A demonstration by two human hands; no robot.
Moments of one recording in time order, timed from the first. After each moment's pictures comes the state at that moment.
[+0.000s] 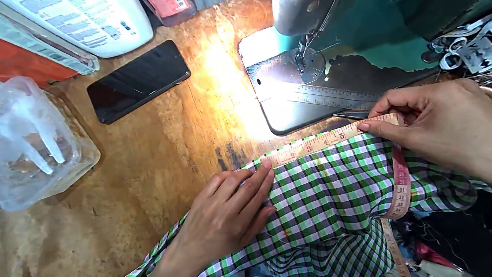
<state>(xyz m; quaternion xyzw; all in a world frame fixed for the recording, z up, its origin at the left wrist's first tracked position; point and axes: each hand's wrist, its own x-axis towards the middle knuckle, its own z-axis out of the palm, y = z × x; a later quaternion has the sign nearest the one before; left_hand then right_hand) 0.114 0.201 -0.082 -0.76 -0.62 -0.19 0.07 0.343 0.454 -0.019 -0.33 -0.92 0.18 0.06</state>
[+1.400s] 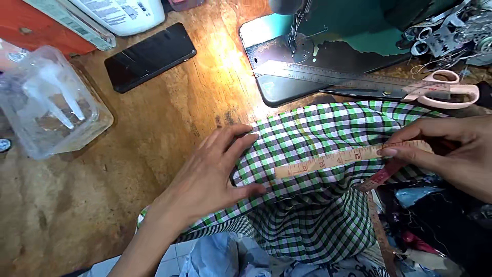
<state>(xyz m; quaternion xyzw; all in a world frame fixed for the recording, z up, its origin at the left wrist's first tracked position) 0.109 0.190 -0.069 -0.70 -0.69 -0.18 -0.10 0.434 0.414 -0.023 -0.26 -0.91 0.30 0.14</state>
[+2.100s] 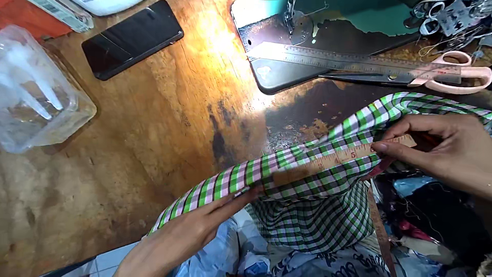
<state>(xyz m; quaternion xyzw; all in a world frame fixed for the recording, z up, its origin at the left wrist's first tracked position) 0.133 0.121 -0.073 -0.76 -0.60 -0.21 -0.13 0.434 0.405 -0.047 -0.27 -0.87 0.39 0.15</state>
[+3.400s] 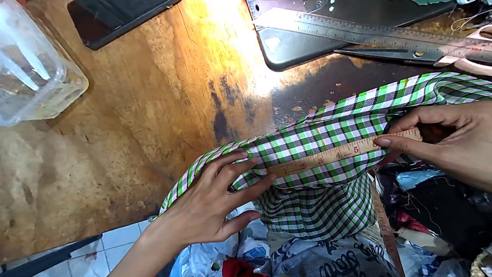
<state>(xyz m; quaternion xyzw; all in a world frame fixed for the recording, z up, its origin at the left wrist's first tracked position) 0.141 0.126 -0.090 -0.77 -0.59 -0.22 -0.07 0.431 0.394 -0.045 -0.32 -0.87 0.37 0.11</state>
